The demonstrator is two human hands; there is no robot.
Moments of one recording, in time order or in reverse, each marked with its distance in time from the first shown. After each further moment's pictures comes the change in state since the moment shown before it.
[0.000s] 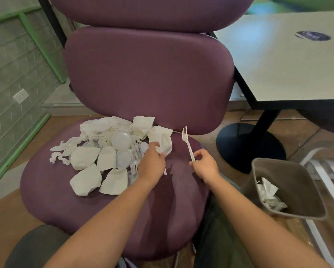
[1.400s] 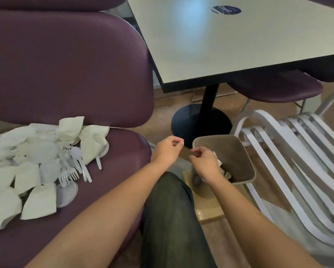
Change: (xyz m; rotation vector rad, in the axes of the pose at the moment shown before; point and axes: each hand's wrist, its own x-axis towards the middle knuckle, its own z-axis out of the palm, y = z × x) left_hand -0.041 0.144 0.161 -0.078 -0.486 0.249; right_hand -0.001 0.115 -0.139 0.004 0.225 0.050
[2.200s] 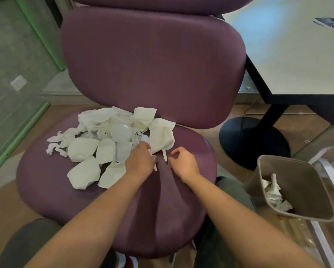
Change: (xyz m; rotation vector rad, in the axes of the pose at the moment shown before) left_hand -0.074 -0.164 -0.183 0.371 0.412 -0.376; right_hand -0.052 -0.129 0.194 -0.216 -0.331 -0.224
